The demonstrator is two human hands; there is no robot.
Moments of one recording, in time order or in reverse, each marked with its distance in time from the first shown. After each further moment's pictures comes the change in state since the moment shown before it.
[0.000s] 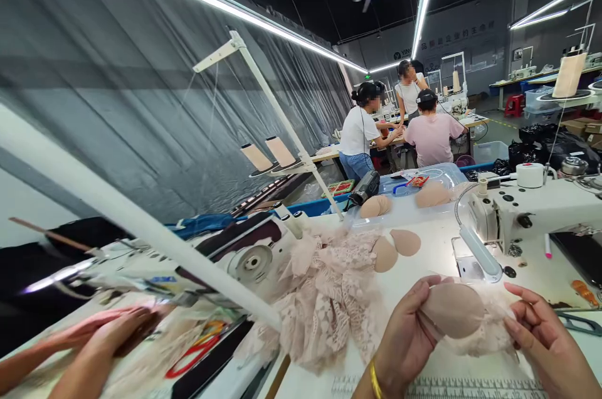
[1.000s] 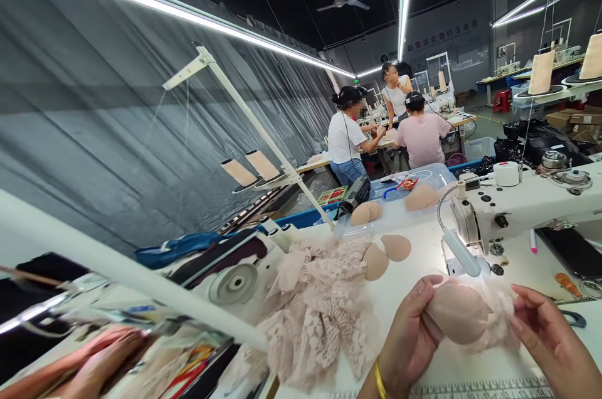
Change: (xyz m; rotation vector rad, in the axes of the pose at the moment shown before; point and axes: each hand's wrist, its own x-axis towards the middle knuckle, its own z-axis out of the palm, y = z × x) left_hand 0.012 -0.008 0.020 0.115 0.008 -0.010; right_hand 0.004 0.006 -0.035 -0.301 0.120 -0.136
